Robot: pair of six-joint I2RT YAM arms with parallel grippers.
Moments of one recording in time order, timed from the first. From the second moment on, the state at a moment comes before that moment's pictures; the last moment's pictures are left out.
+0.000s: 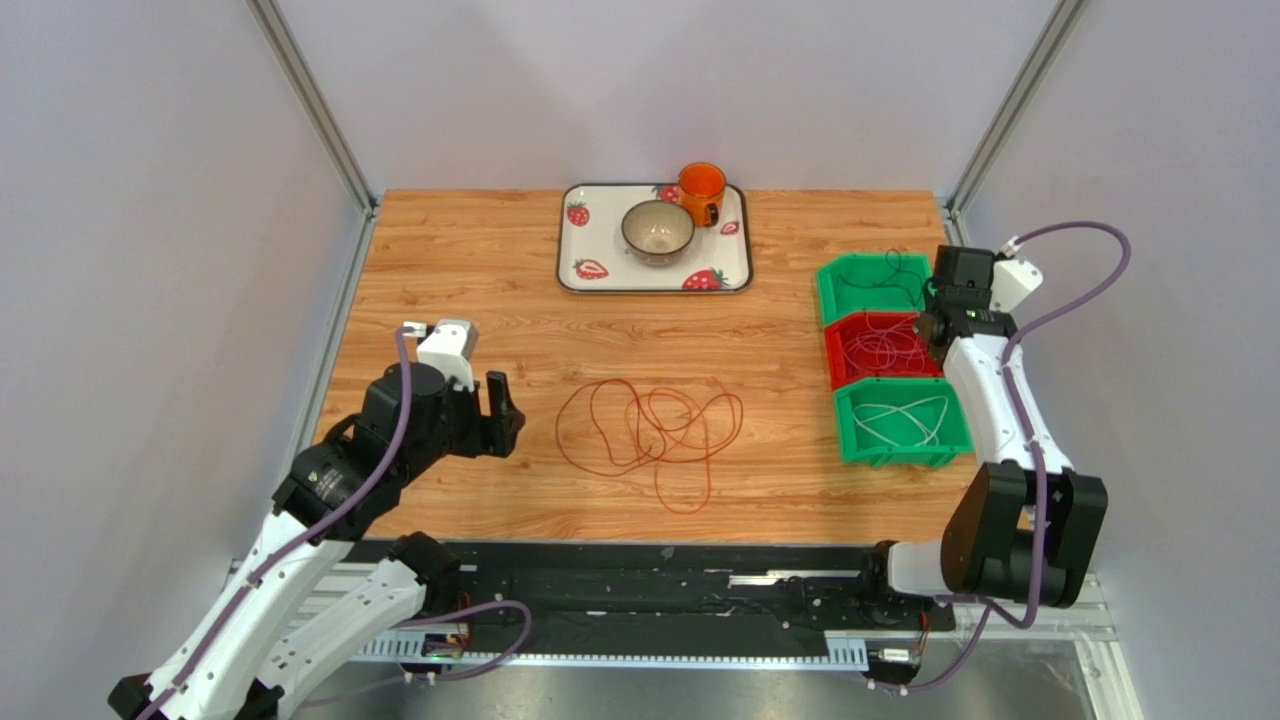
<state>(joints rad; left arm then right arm) -0.58 0.63 0.90 -0.88 -0.16 -0.36 -0.15 1.34 1.07 -0.51 0.46 0.60</state>
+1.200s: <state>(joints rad) -0.58 0.63 0.90 -0.88 -0.13 -0.35 -0.16 1.21 0.97 -0.67 0.46 0.71</state>
